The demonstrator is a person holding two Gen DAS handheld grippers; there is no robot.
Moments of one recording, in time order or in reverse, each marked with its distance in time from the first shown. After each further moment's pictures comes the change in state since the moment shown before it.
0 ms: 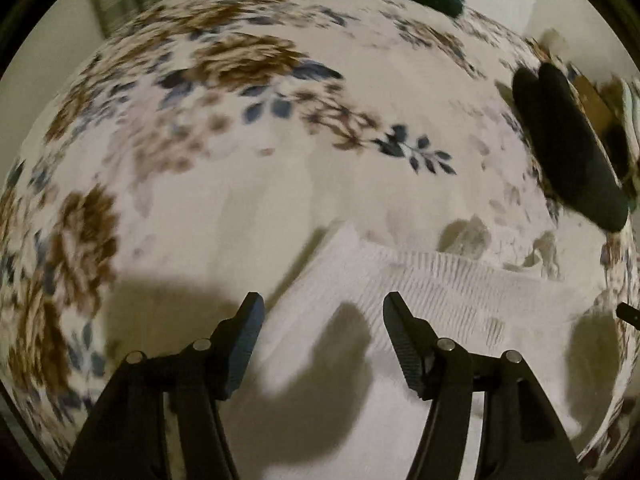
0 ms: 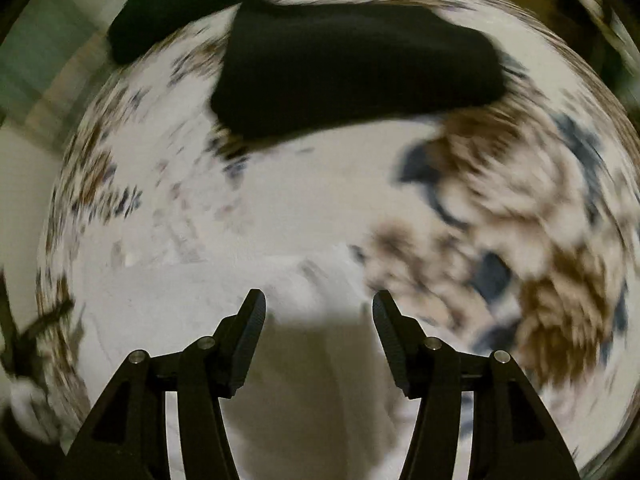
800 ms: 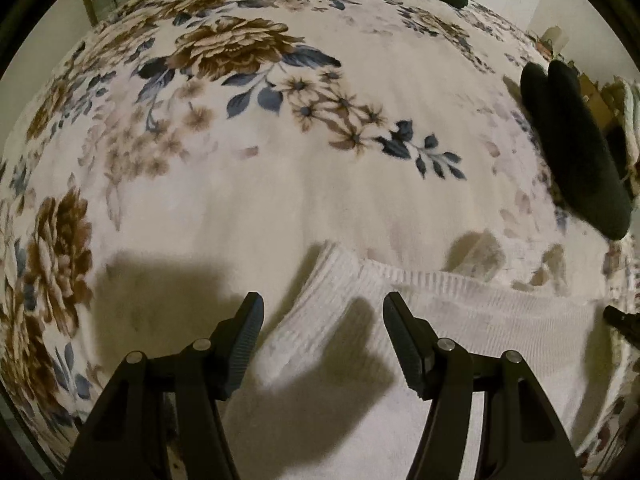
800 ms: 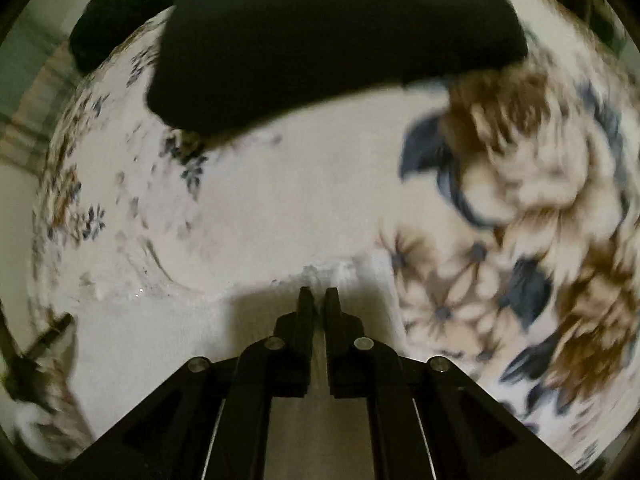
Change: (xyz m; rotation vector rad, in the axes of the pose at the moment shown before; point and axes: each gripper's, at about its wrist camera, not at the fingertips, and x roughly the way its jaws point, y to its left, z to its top) left arm 0.017 0.007 0.016 -0.039 0.044 -0.043; right arm 0.027 -0.054 0.021 0.244 0.035 0.051
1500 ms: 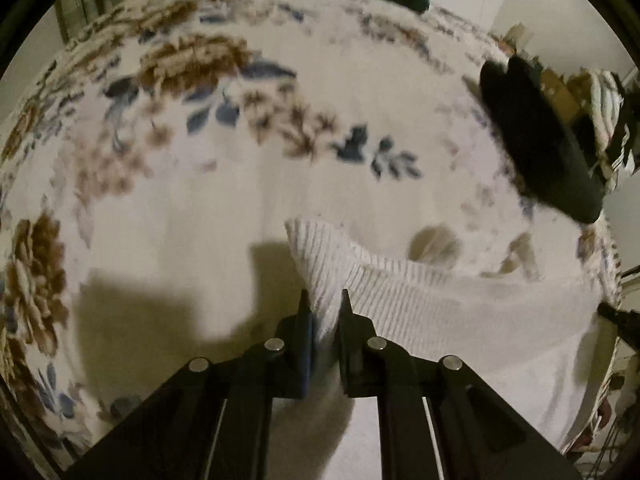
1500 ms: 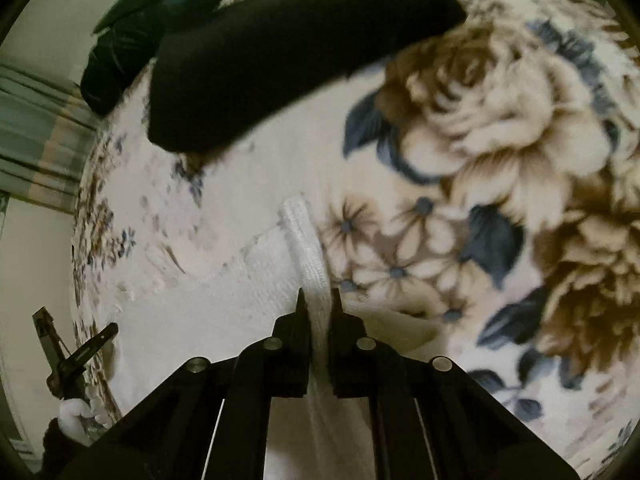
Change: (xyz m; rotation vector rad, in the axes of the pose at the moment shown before) left arm -0.008 -0.015 -0.004 0.076 -0.072 -0.103; right arm -0.029 -0.044 -0.034 0.068 -0.096 0.103
